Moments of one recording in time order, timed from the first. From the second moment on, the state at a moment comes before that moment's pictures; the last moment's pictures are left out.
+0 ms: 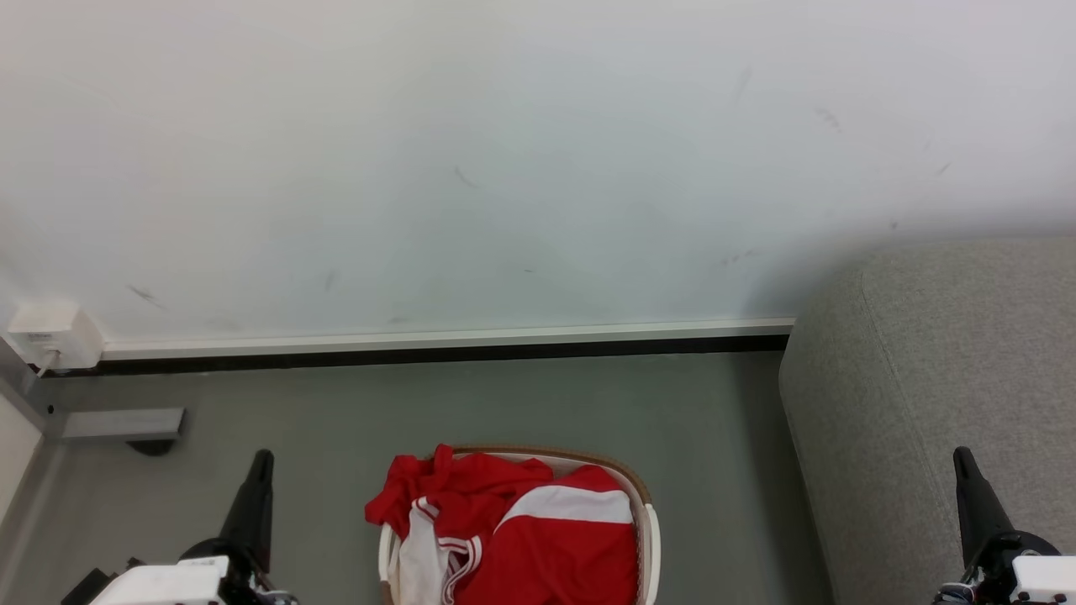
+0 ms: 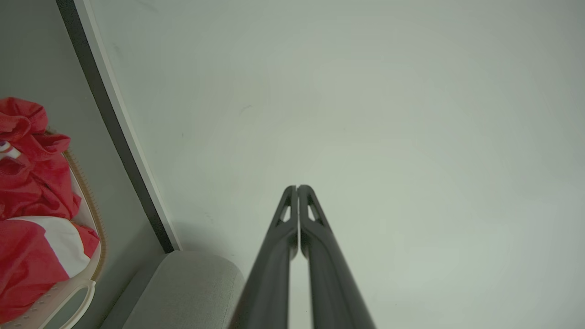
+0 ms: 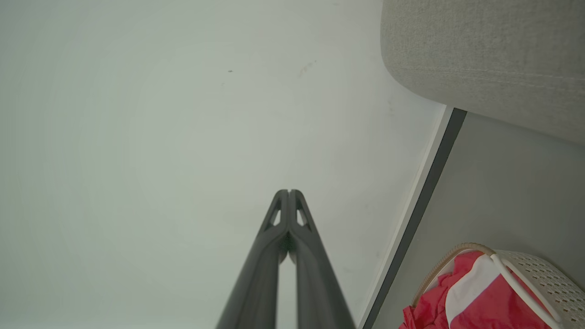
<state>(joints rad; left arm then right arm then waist) -0.11 0.05 0.11 0.25 -1.61 -0.13 0.11 -0.10 -0.05 -0.11 0.25 1.61 0.13 0.11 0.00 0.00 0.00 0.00</state>
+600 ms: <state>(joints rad) -0.11 0.05 0.11 0.25 -1.61 -0.13 0.11 -0.10 -0.05 -0.11 0.25 1.61 0.13 0.11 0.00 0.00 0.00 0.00</state>
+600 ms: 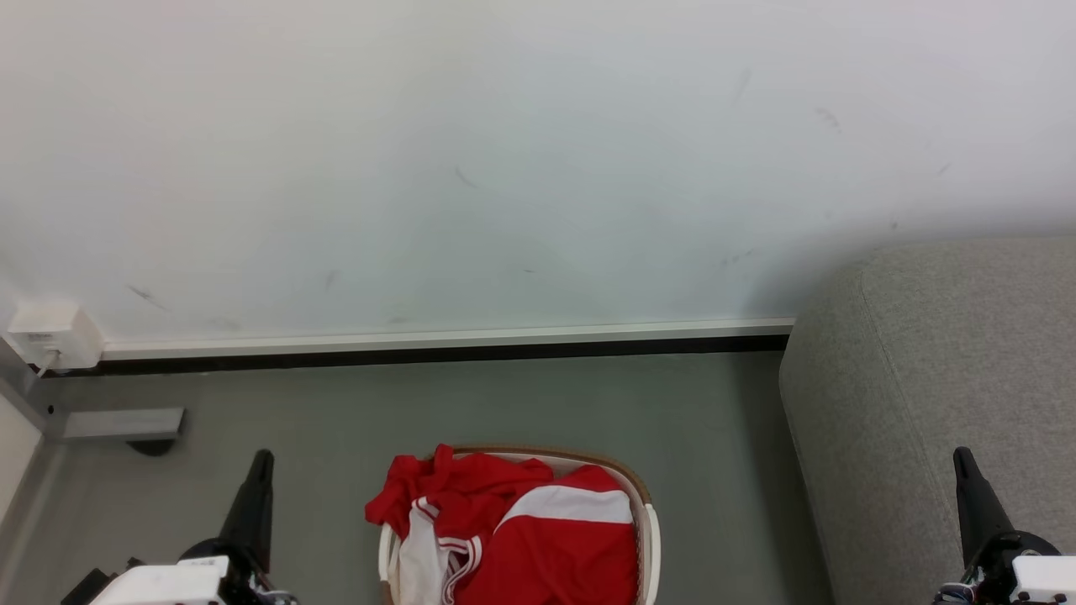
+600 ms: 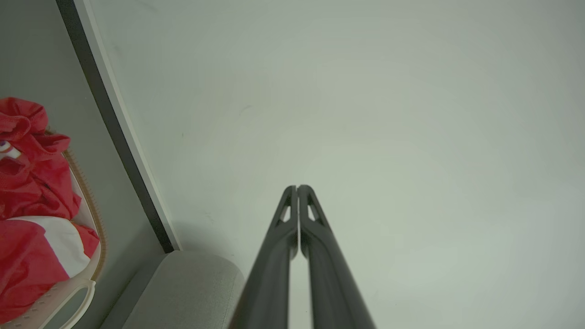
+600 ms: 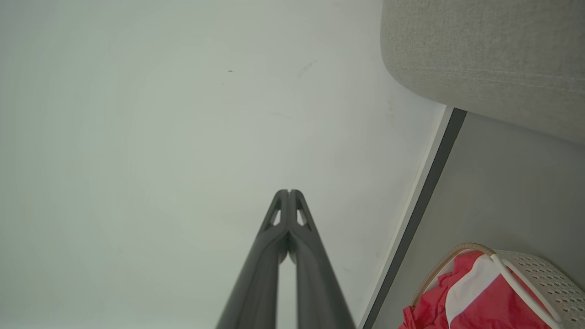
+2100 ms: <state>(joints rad) -0.09 0.04 0.11 0.26 -1.60 -0.12 0.11 -0.09 -0.04 -0.11 0.26 1.61 0.13 0.11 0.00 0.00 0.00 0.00</state>
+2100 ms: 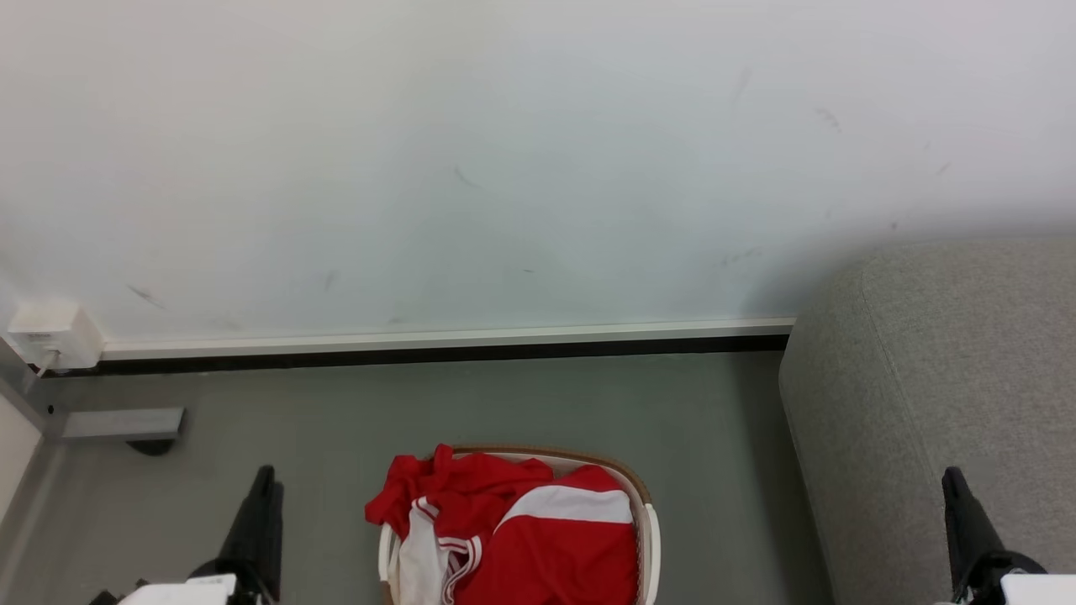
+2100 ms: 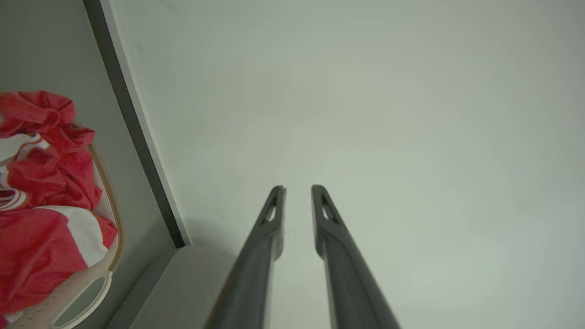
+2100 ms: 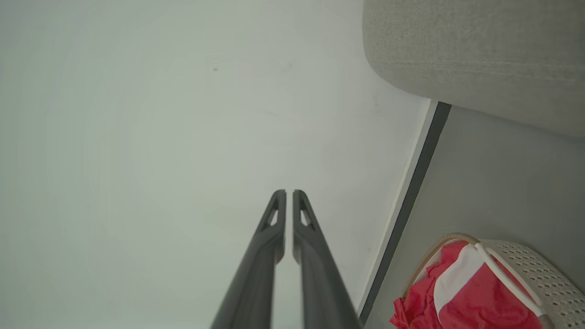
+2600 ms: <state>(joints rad) -0.07 0.04 0.08 0.27 -1.53 -0.12 0.05 -0.06 -0.03 -0.08 0.25 1.47 0.13 0.05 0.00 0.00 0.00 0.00</state>
